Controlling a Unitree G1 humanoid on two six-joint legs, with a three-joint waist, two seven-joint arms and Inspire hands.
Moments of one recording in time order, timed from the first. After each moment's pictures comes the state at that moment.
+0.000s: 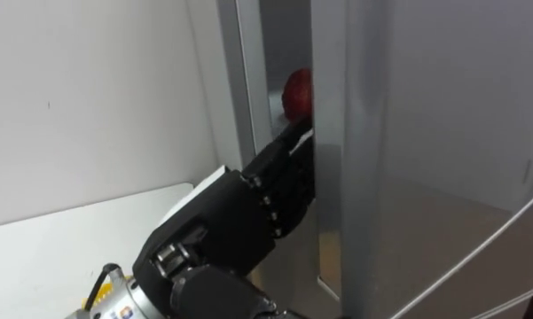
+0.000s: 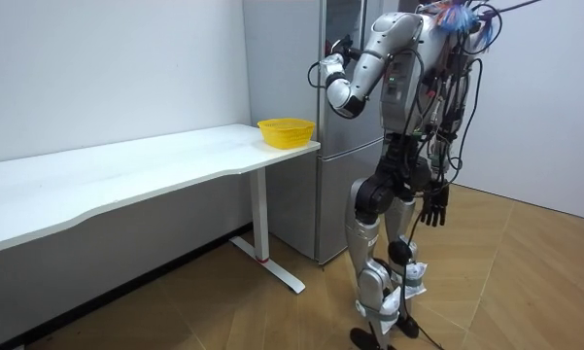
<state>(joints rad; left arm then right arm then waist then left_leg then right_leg) -0.16 0.35 -0.10 -0.49 -0.72 0.24 -0.51 0.05 -0.30 -0.10 1.32 -0.29 0.22 0.20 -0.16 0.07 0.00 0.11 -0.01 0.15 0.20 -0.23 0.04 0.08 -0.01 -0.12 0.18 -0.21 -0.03</state>
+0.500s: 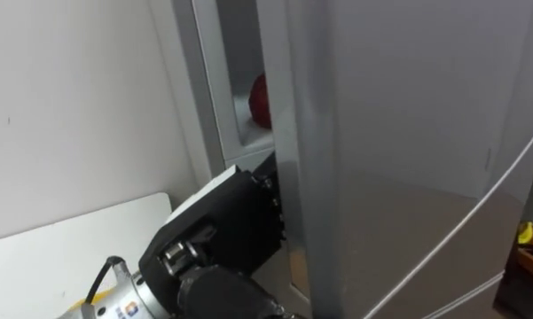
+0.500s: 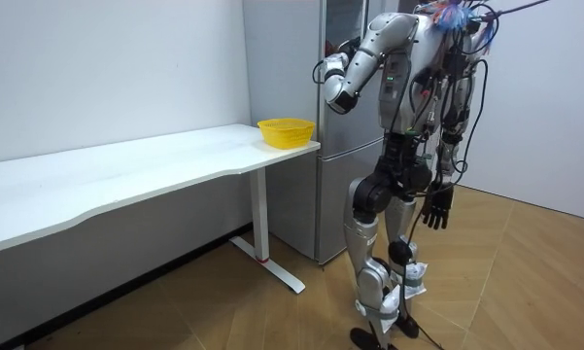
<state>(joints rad) -0.20 0.39 -0.11 -0.49 -0.71 0.24 -0.50 0.06 -0.31 -0.10 1.32 -0.24 0.20 0.20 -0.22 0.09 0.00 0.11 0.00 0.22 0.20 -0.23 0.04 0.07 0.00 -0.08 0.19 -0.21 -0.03</state>
